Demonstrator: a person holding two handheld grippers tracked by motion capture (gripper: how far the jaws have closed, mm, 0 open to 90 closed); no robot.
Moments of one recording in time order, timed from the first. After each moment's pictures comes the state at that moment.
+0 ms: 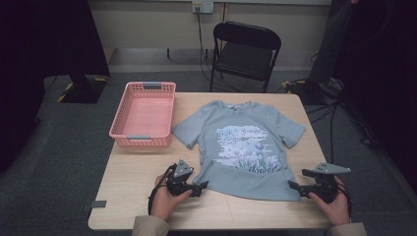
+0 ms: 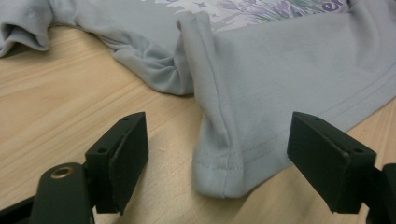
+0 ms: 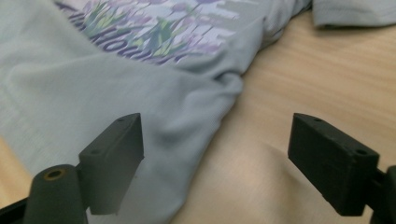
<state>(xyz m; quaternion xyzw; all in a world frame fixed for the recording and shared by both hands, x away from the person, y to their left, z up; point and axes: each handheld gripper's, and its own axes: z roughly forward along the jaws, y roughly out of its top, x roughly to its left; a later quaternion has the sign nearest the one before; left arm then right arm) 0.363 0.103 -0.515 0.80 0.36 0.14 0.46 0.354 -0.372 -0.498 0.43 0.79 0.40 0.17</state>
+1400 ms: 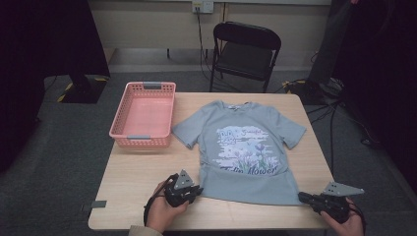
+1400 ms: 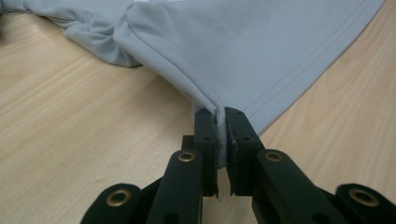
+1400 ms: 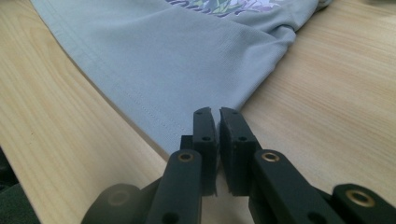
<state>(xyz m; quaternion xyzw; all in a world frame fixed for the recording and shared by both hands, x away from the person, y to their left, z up) 0.324 0.103 -0.498 0.84 0.31 0.11 0.42 0.298 -0.387 -0.503 0.38 0.81 0.42 0.15</state>
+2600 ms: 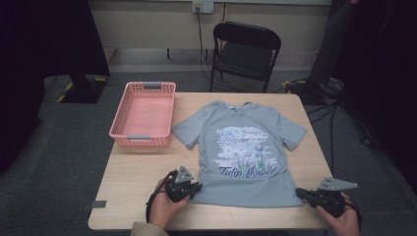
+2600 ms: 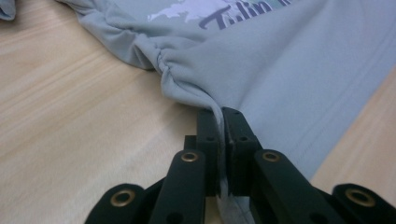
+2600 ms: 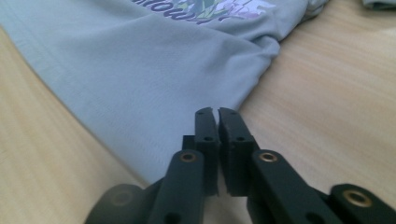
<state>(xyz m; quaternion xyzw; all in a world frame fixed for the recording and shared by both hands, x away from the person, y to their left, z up) 0.333 0.103 -0.499 0.84 0.35 0.11 0.41 0.311 -0.379 -0.501 0.38 0.82 0.40 0.15</state>
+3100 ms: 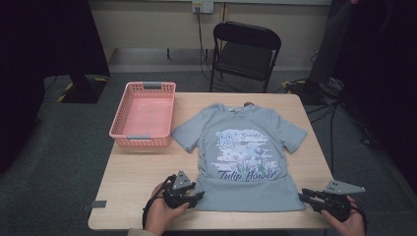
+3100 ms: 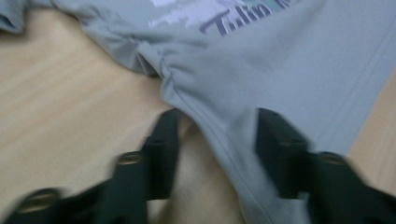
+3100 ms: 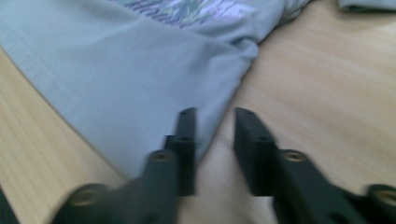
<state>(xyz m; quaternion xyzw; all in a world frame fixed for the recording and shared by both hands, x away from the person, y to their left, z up) 0.325 0.105 -0.501 0.83 0.33 0.13 0.43 0.302 -0.390 -0.500 0.38 0.81 0.41 0.16</state>
